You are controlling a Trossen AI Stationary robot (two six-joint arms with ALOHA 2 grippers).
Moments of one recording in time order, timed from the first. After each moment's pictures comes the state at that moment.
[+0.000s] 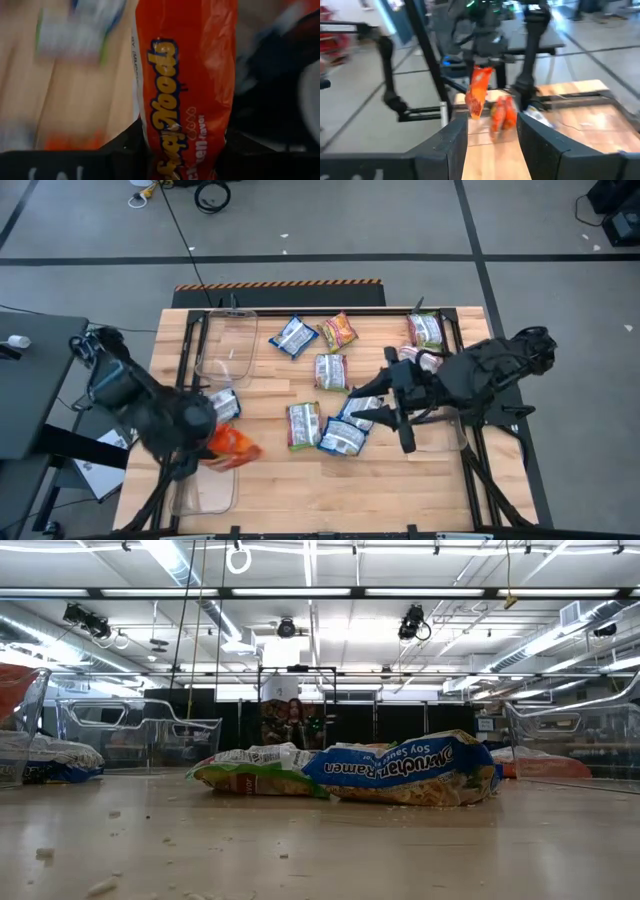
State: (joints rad) left arm -0.81 1.20 1.54 -1.31 -0.18 -1.03; right arm 0.50 1.53 2.00 -0.78 0.40 0.29
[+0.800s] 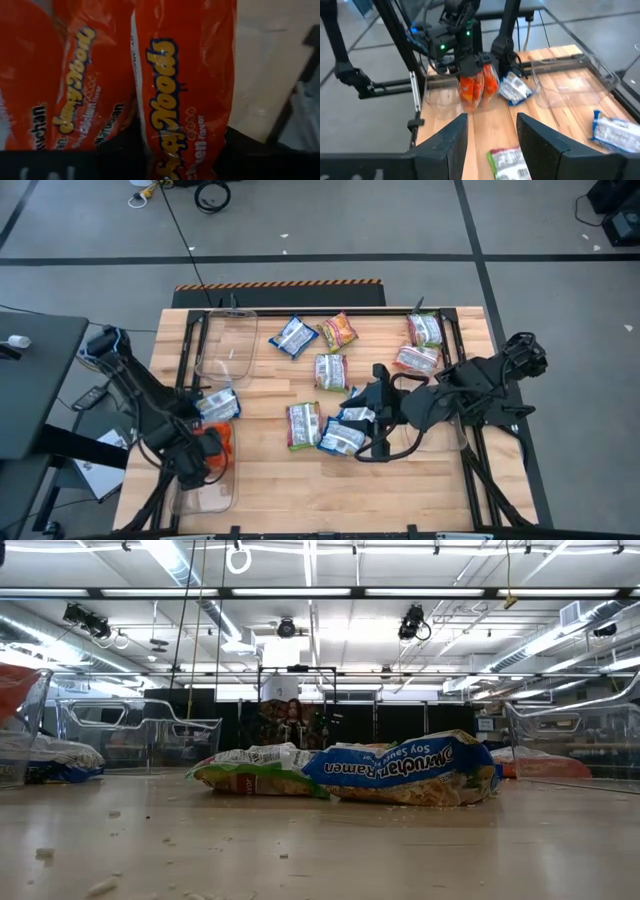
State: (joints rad) left arm -0.91 1.20 0.85 -1.06 0.05 -1.13; right arm 0.51 1.57 1.88 -0.82 0.50 0.39
